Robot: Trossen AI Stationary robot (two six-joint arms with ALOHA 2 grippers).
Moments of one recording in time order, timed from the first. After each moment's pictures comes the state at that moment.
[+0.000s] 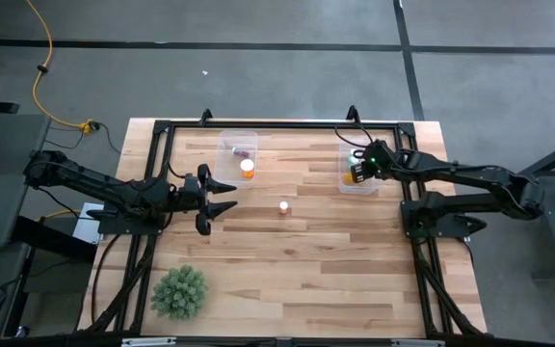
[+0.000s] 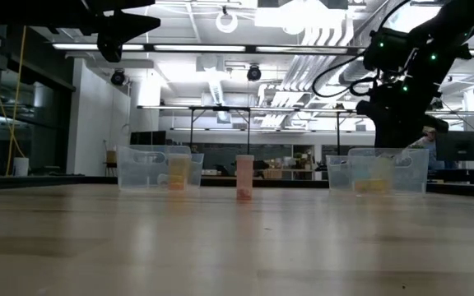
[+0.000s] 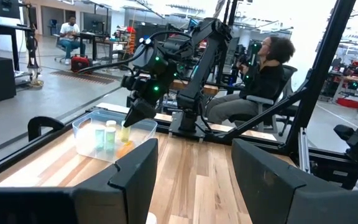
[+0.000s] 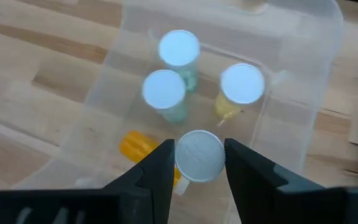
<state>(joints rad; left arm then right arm) -0.09 0.82 0.31 0.55 -0.32 -0.13 -0.52 1.02 0.53 -0.55 0.30 0.65</state>
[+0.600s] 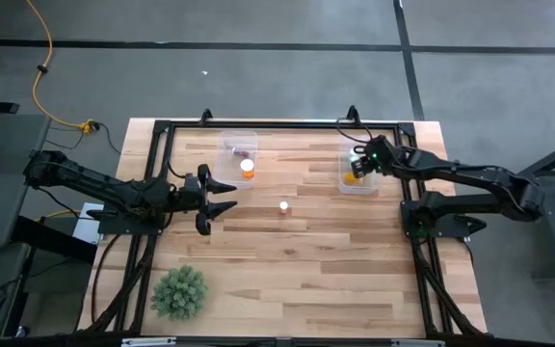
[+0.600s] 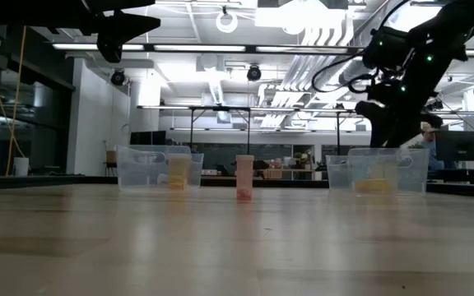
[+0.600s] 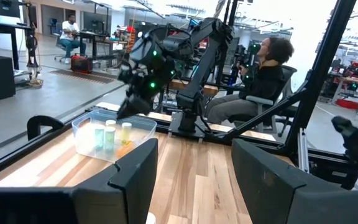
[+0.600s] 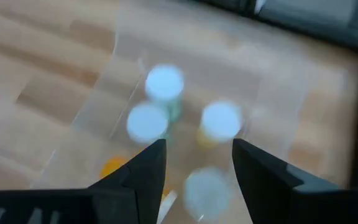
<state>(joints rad) -0.09 0.82 0.31 0.55 -0.32 -0.14 -0.55 1.01 0.54 -0.51 0.37 0.52</state>
